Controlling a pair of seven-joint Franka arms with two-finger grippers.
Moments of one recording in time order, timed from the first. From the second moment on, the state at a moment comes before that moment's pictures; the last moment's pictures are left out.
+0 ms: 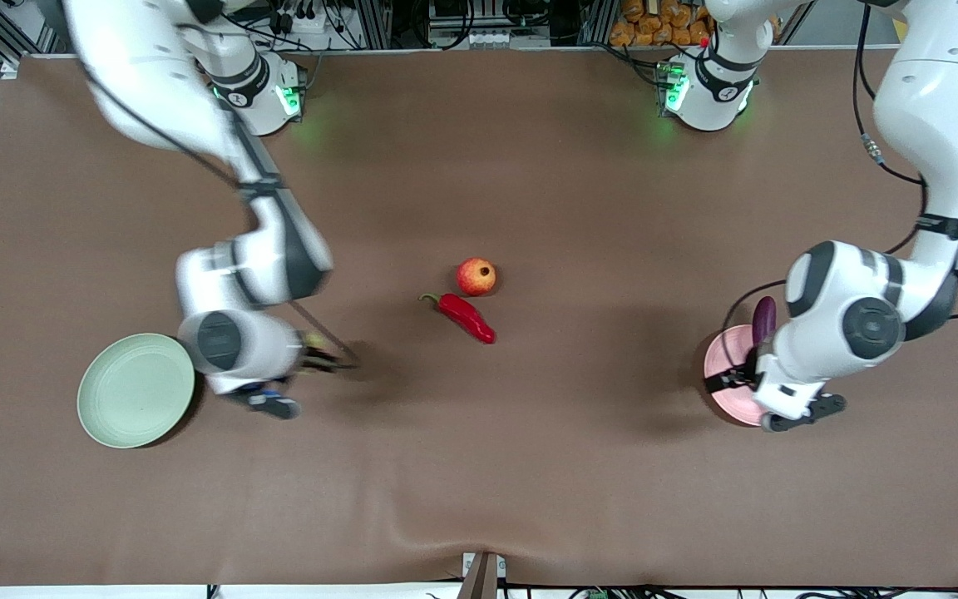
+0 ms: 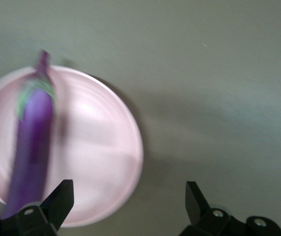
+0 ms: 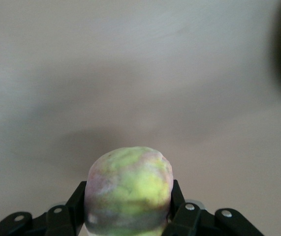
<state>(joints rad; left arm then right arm) 0.30 0.66 -0.56 -1.65 0.36 2.18 -0.71 0.24 0.62 -0.01 -1.43 0.03 1.82 0.46</state>
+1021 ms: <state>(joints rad) -0.39 0.92 -0.40 -1.38 0.36 2.36 -1.55 -0.18 0.67 -0.03 -1.64 0.13 2.10 -0.61</state>
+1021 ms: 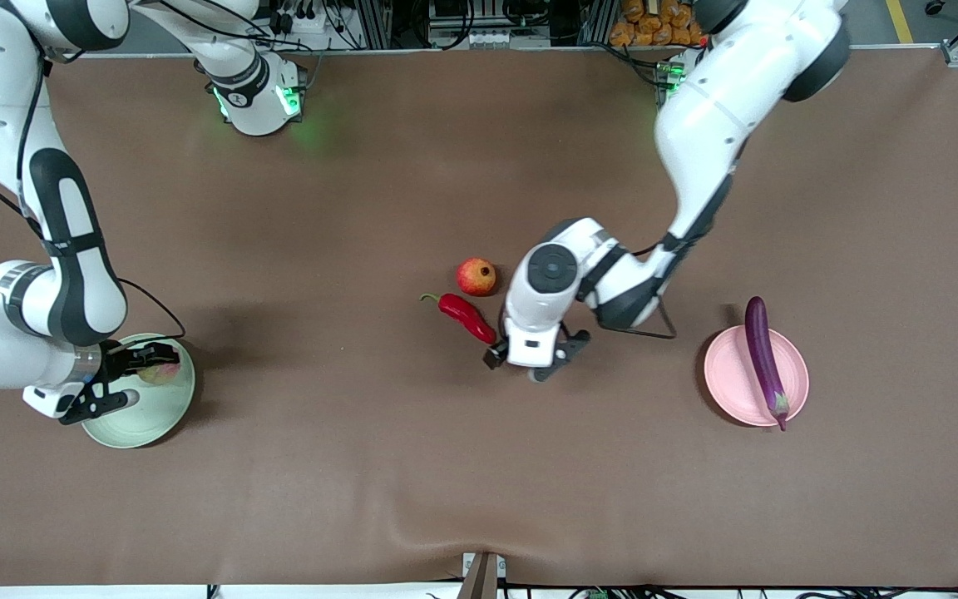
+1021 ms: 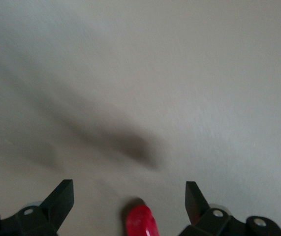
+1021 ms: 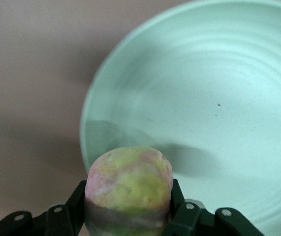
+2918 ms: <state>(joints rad) -0.04 0.79 -0.44 -1.29 0.35 2.05 -0.92 0.23 0.63 0.02 -1.31 0.25 1.72 0.58</state>
